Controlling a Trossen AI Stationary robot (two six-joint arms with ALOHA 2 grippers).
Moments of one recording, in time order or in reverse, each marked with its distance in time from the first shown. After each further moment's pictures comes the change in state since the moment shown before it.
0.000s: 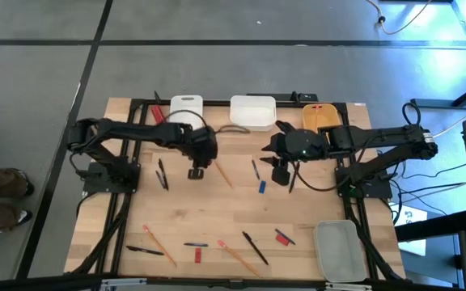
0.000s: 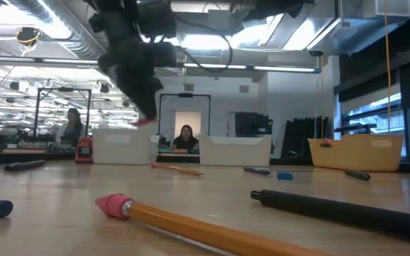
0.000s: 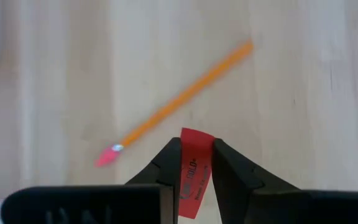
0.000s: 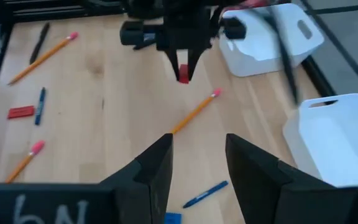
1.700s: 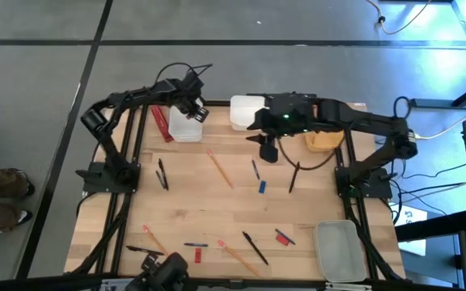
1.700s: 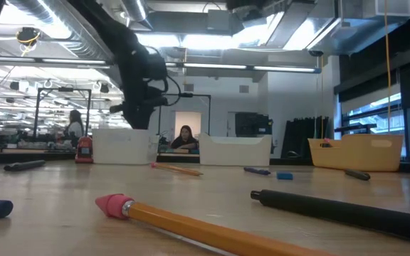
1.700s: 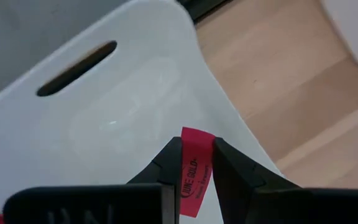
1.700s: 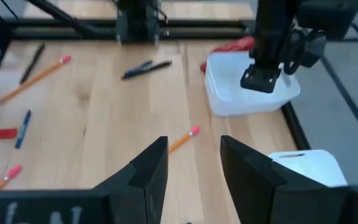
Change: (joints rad) left arm 0.593 0.229 0.192 -0.051 -0.142 -0.440; right arm -0.208 0.225 0.386 -0.138 -0.225 -0.233
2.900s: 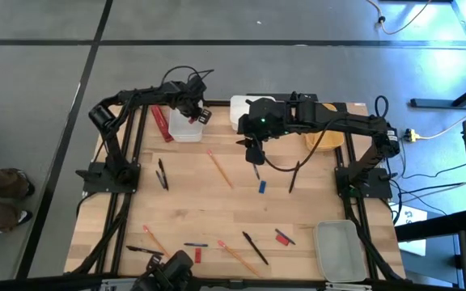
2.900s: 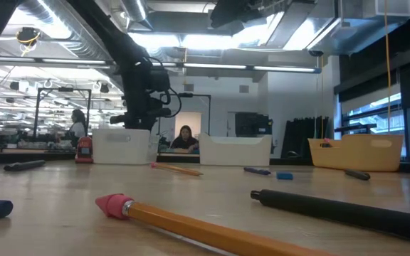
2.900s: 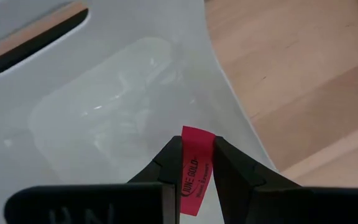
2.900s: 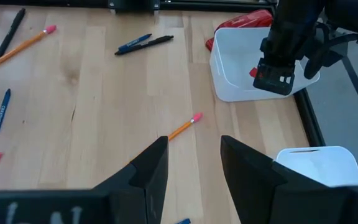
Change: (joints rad) left arm -0.002 0.082 0.000 0.032 0.040 -0.084; right arm -0.001 0.150 0.091 -0.043 0.002 -0.025
